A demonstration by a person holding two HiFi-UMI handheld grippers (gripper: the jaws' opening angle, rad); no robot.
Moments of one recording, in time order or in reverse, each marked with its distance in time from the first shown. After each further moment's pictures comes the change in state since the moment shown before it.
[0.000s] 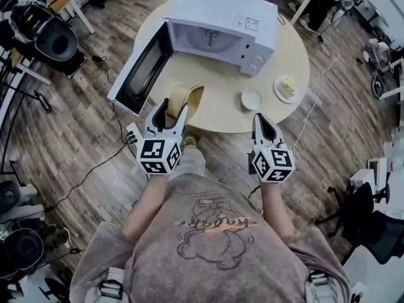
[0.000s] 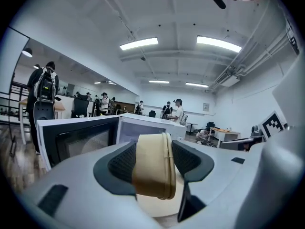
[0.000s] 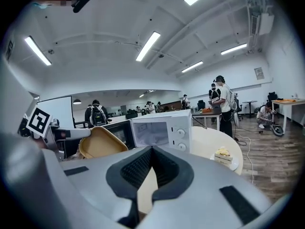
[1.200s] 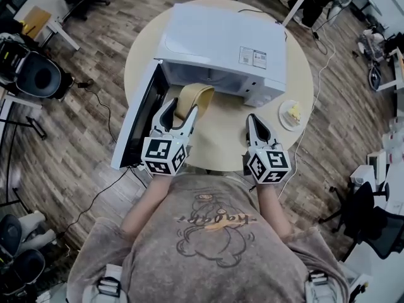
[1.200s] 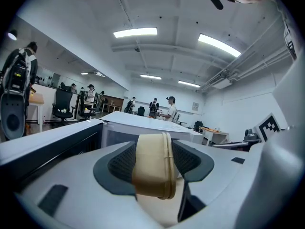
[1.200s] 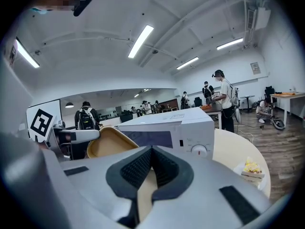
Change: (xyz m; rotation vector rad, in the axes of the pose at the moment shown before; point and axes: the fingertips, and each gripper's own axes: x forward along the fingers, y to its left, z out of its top) left arm 0.172 0.057 0.047 -0.010 0.058 -0.174; right arm 0.164 -0.011 0.050 0.068 0.012 -0.042
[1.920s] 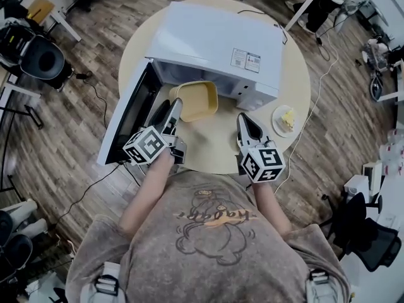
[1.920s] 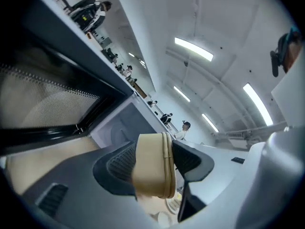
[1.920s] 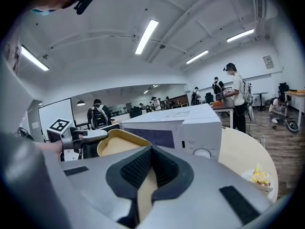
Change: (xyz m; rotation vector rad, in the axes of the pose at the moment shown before) left arm 0.020 0.030 -0.034 -0.698 -0.113 0.029; right arm 0.015 -0.012 0.003 -0.034 0.051 0.131
